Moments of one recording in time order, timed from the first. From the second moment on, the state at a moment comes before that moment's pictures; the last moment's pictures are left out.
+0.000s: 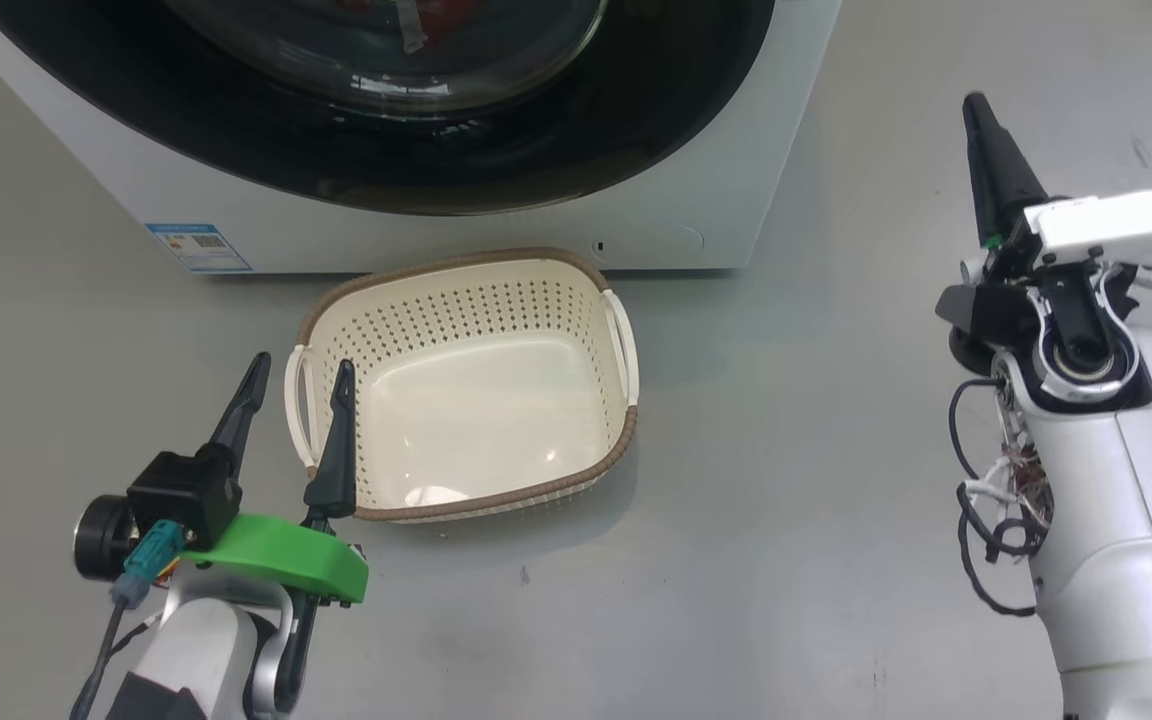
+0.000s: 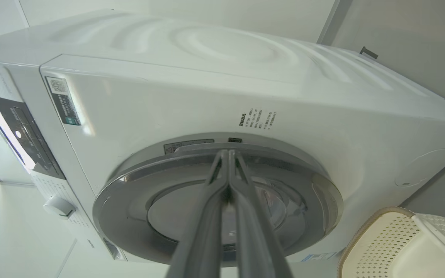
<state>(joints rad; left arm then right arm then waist) -0.24 0.14 -0.33 0.23 -0.44 0.07 -0.25 -0.60 -0.05 0.04 0.39 1.56 0.11 0.07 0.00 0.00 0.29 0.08</state>
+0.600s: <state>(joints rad) -0.35 0.10 -0.34 0.22 -0.42 0.05 -0.25 -0.96 -0.13 0.10 0.48 1.57 0.06 0.24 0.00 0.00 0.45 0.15</state>
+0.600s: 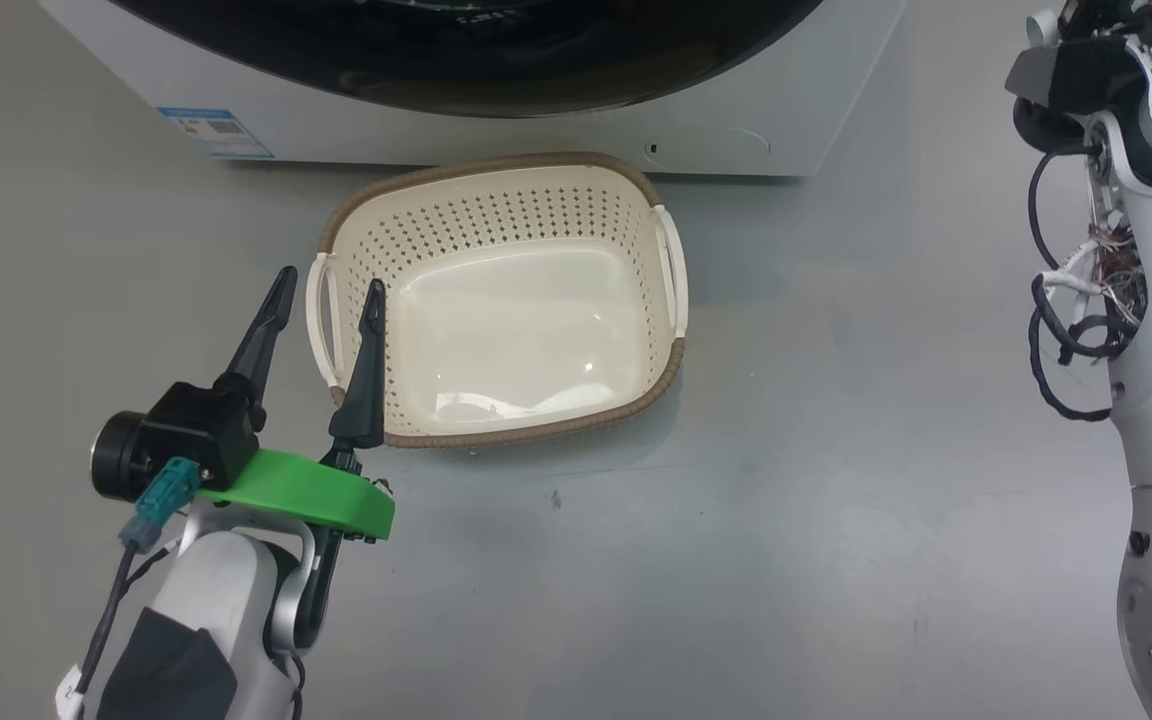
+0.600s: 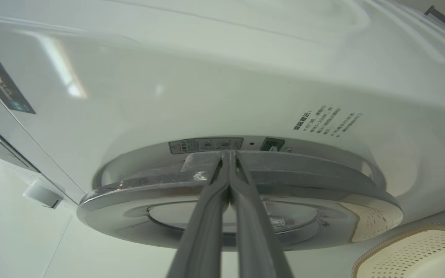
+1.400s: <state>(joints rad) -0.41 0.06 -0.35 0.22 -0.39 0.00 -0.25 -1.17 -0.16 0.11 0.67 1.57 0.02 0.33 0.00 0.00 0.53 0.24</state>
